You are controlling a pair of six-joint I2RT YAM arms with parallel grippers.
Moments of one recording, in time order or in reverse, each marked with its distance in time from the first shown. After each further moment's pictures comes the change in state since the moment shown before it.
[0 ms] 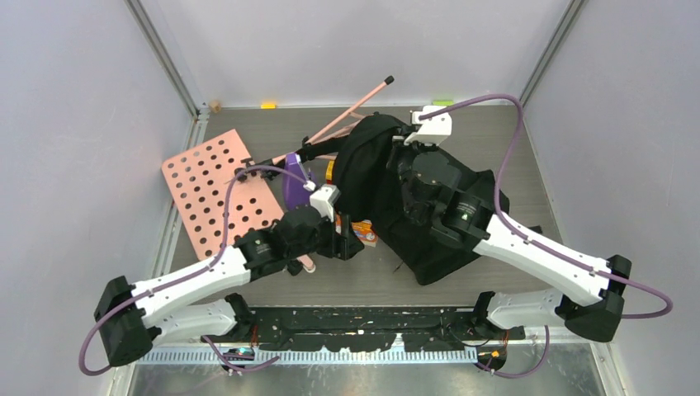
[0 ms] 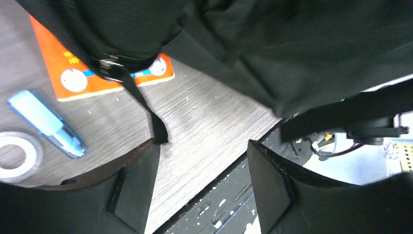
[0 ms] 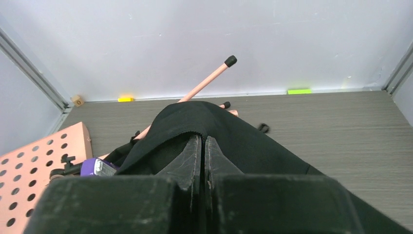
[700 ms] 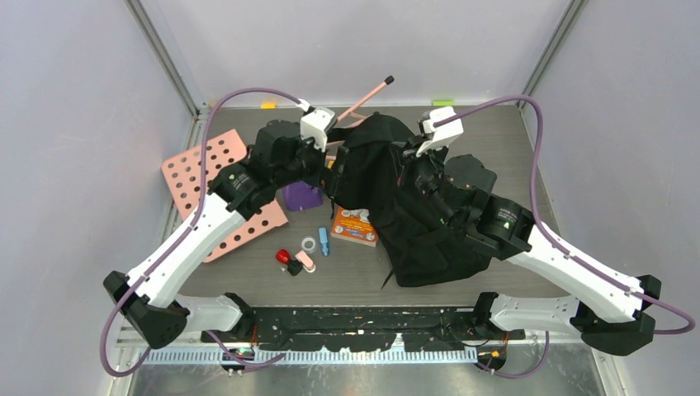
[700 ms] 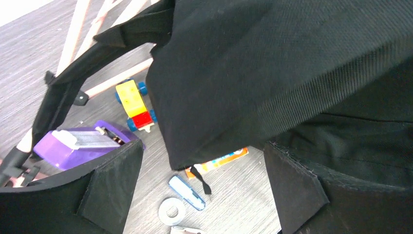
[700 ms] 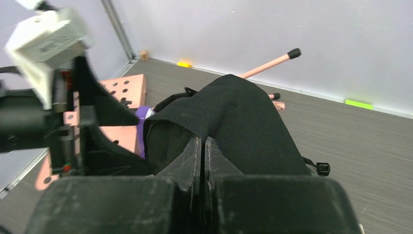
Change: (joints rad) left arm 0.266 0.203 0.758 -0.472 0.039 0.562; right arm -0.004 -0.153 0.029 -0.248 -0.357 0.019
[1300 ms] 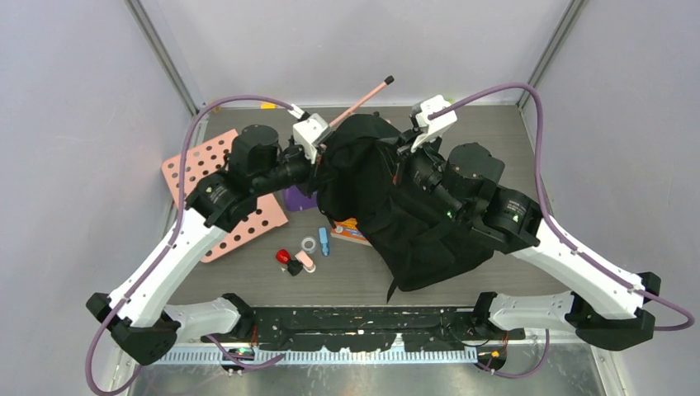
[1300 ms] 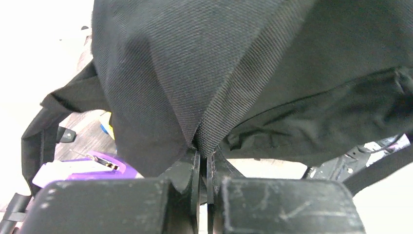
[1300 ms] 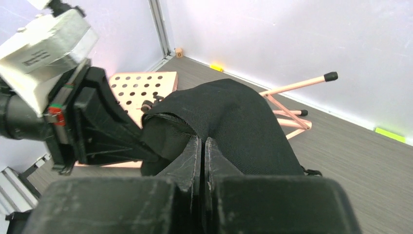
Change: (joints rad) left arm 0.024 -0.086 -0.020 0.030 0.239 0.148; right arm 0.000 0.044 0.153 -0.119 -0.194 -0.032
